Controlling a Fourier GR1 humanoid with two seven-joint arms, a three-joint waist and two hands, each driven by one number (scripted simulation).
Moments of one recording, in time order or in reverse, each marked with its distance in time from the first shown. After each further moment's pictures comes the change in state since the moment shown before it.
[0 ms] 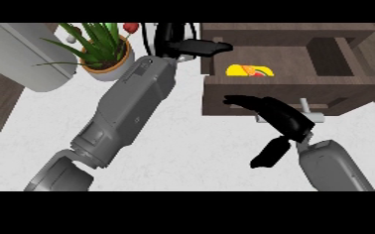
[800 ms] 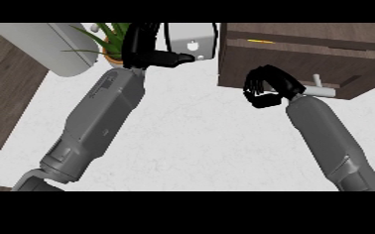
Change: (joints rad) left arm 0.216 0.126 -0.001 -0.207 0.011 -0.120 0.037; right arm -0.388 0.053 -0.137 0.806 0.138 -0.246 -0.346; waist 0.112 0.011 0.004
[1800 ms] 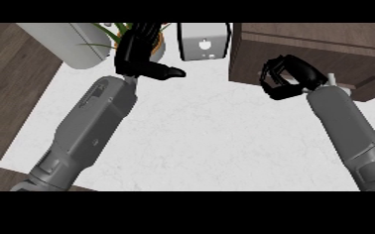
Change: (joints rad) left arm 0.094 0.043 -0.037 -0.122 0.004 -0.115 0.040; right arm -0.062 -0.069 -0.132 0.110 -0.148 0.171 -0.078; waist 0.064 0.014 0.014
